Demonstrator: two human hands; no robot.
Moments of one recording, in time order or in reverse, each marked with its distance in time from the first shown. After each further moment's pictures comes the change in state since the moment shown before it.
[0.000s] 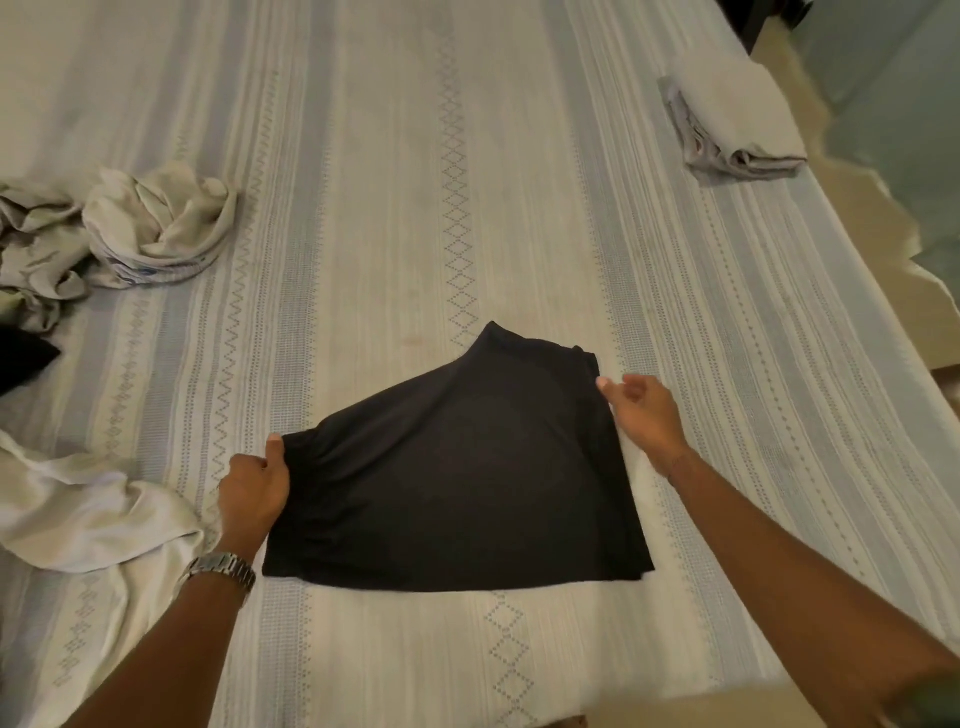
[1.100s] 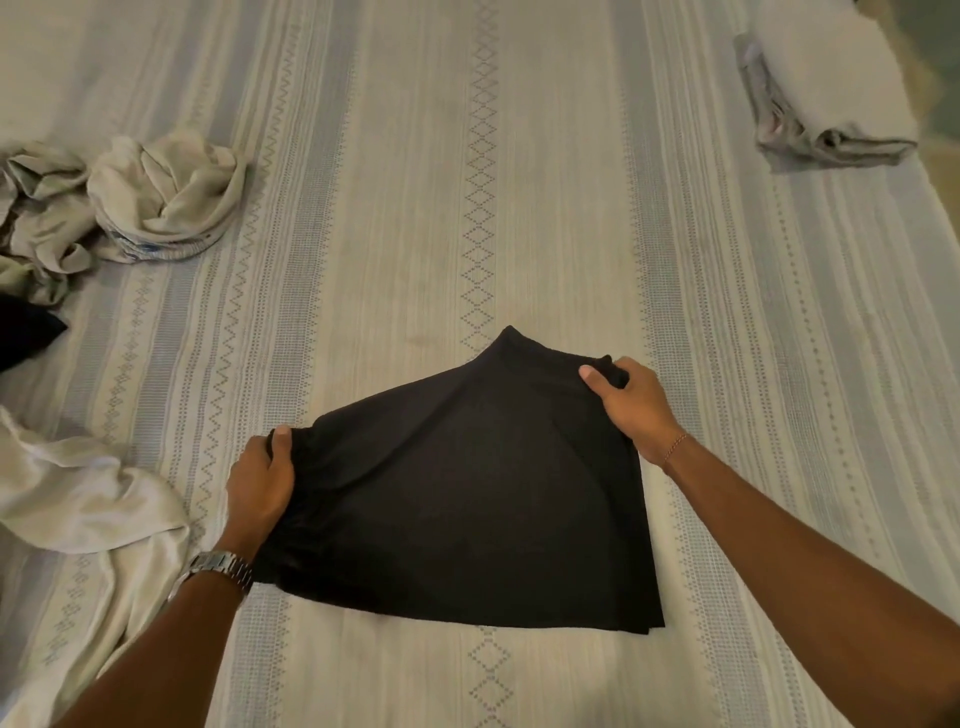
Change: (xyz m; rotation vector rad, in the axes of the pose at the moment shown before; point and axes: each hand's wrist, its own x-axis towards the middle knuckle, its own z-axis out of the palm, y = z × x) left_hand 0.018 0.008 0.030 -0.062 0.054 0.097; right_hand 0.076 -0.014 0.039 0.017 -0.190 -0.122
